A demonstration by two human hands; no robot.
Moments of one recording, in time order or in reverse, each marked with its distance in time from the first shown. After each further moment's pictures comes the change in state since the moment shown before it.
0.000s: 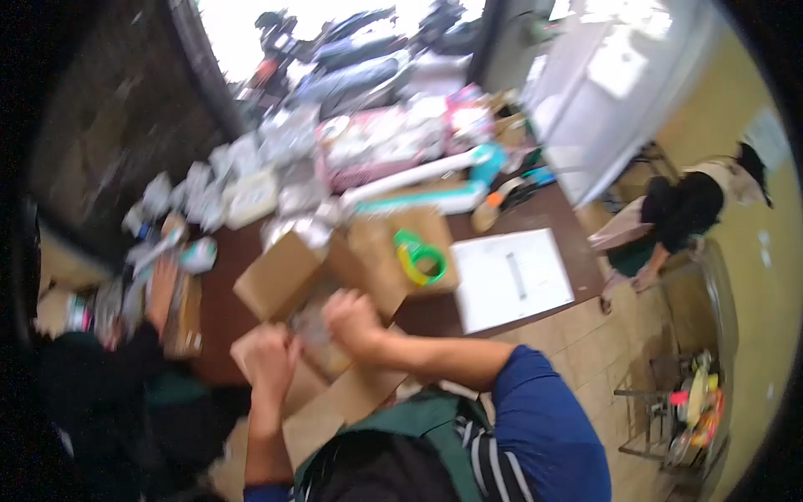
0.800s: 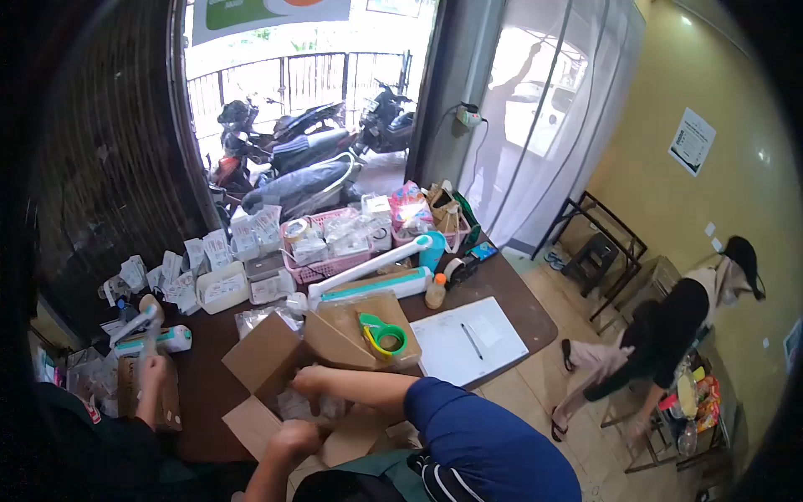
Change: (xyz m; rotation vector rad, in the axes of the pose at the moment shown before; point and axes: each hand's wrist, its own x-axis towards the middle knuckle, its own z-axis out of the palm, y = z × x) left_hand -0.002 0.007 0.073 0.038 -0.882 0.412; right_hand 0.083 -0.010 0.057 0.492 -0.621 -0.445
